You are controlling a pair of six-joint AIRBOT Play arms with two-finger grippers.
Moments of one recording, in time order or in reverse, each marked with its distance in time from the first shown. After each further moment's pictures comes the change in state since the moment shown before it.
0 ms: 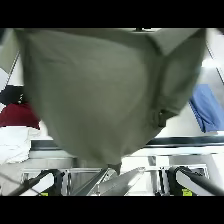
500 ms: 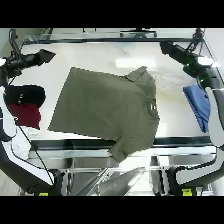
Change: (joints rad) left arm 0.037 -0.648 0.298 0.031 -0.102 -0.026; right arm 0.036 -0.440 0.071 0.015 -0.130 0.068
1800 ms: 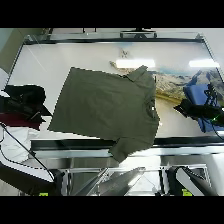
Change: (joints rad) left arm 0.193 0.075 -0.525 0.636 -0.511 -0.297; right arm -0.336 0.648 -0.829 -0.555 0.501 0.522
